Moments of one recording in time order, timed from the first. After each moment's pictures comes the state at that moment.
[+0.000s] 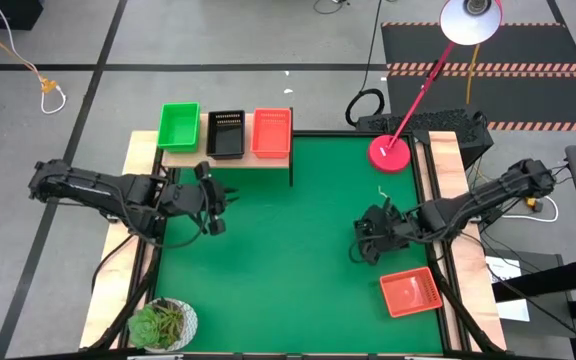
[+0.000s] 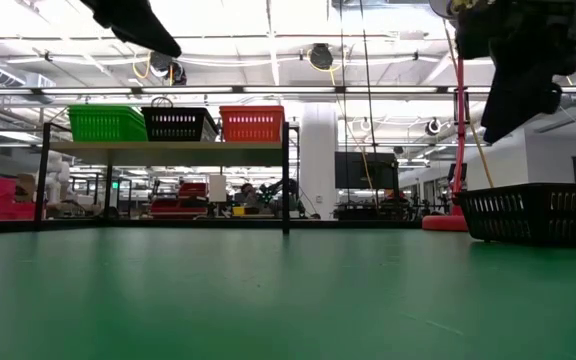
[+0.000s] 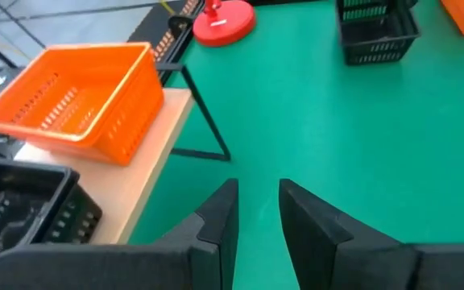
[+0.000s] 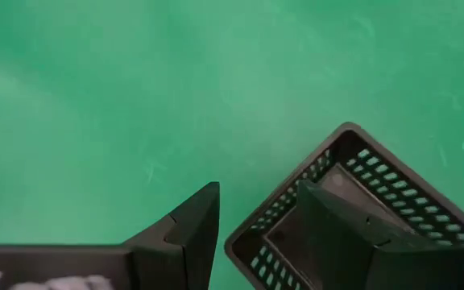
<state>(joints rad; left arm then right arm) -0.18 0.99 0.91 -0.57 -0.51 -0.09 0.36 1.09 0.75 -0.73 0.27 0.97</state>
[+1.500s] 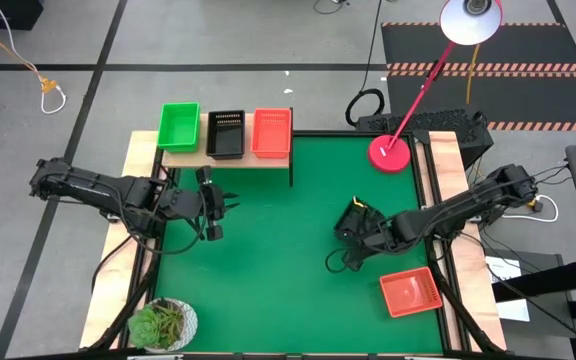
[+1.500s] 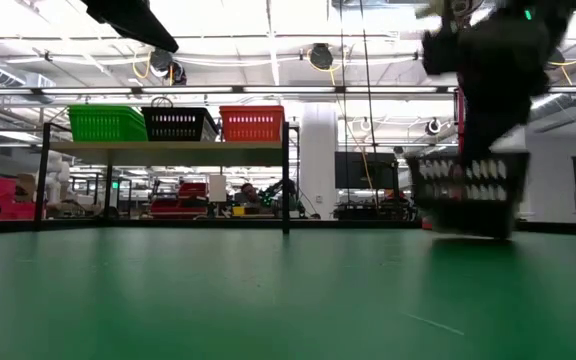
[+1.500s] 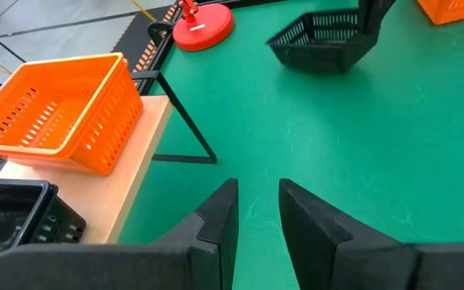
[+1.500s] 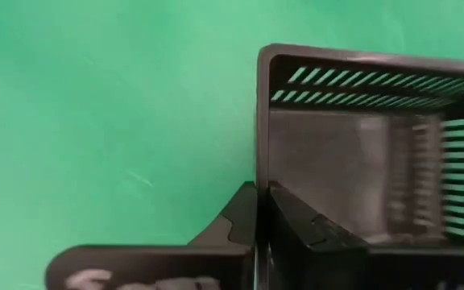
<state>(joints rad) -0.23 0.99 0.91 -0.57 -0.50 -0.05 0.34 1.36 0.85 -0.69 0.27 0.91</state>
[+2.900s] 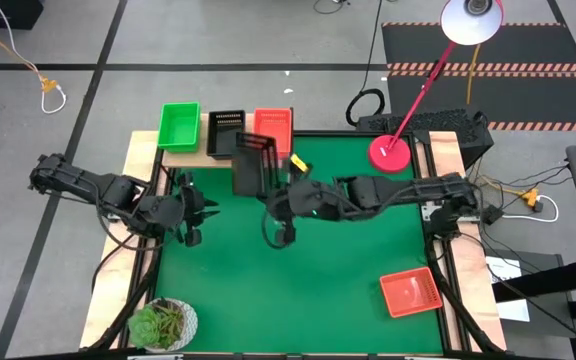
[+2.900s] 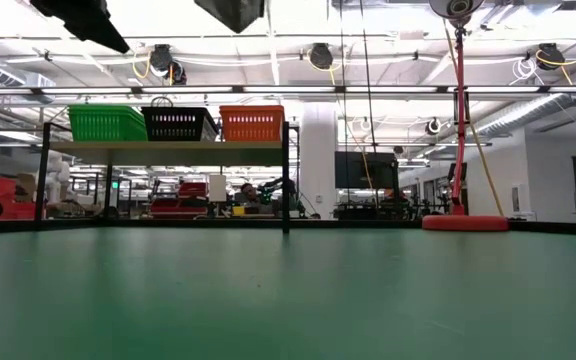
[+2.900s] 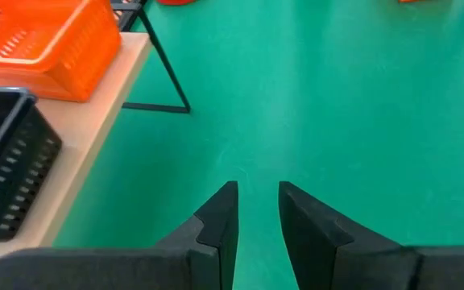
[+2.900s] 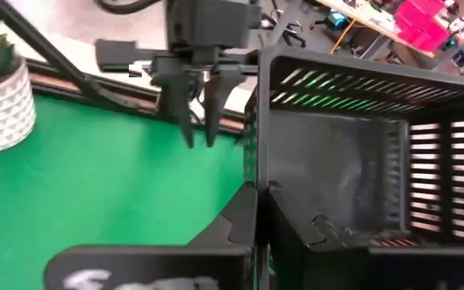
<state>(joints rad) -0.34 0.86 0.91 -0.84 -0.48 -0.29 0.16 1.84 2.02 -0.69 0.42 -0.20</state>
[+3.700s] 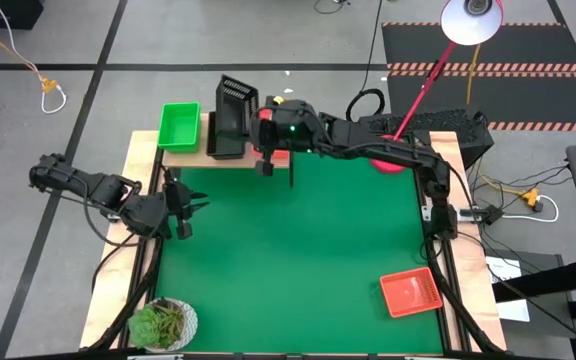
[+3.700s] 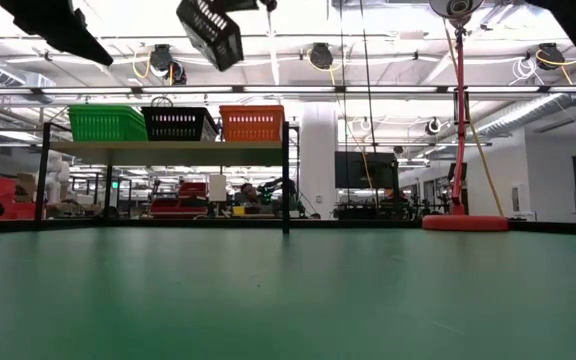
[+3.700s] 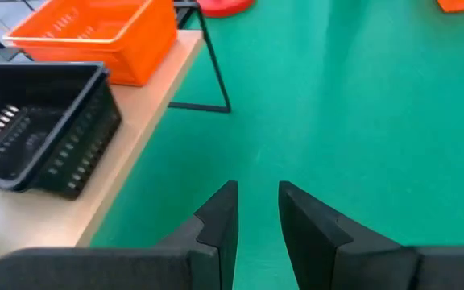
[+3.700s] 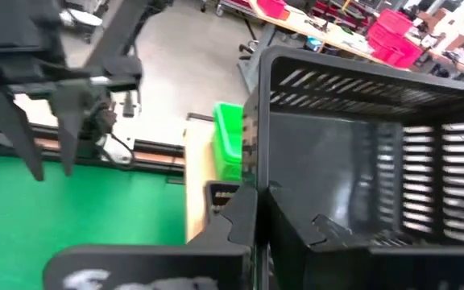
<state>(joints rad) -0.39 0.67 0.78 -0.87 -0.63 -0.32 -0.18 1.99 2.16 -0.49 0.10 -0.34</state>
